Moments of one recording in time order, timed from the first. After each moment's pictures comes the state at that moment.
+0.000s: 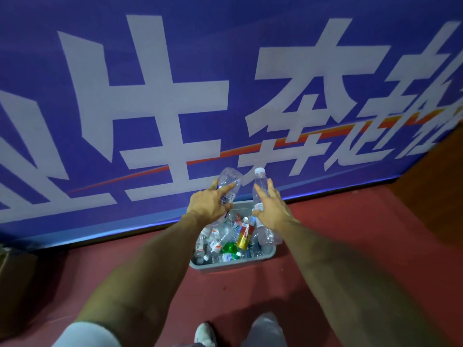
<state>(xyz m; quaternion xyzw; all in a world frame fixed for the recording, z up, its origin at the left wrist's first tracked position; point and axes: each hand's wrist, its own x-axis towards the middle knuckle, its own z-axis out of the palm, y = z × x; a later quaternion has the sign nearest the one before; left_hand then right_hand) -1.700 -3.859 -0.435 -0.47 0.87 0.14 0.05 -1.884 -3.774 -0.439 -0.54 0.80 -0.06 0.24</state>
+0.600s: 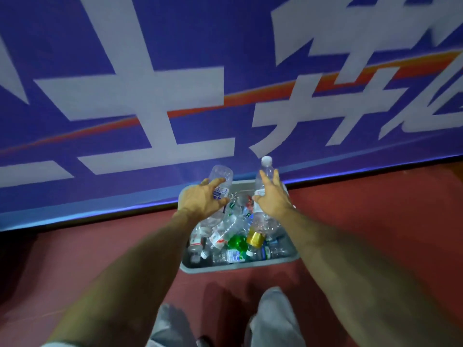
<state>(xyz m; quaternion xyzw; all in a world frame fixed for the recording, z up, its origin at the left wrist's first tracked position) -1.736 -3.985 -0.743 -0.54 0.81 0.20 0.05 -1.942 -3.926 -0.752 -0.51 0.80 -0.11 0.28</state>
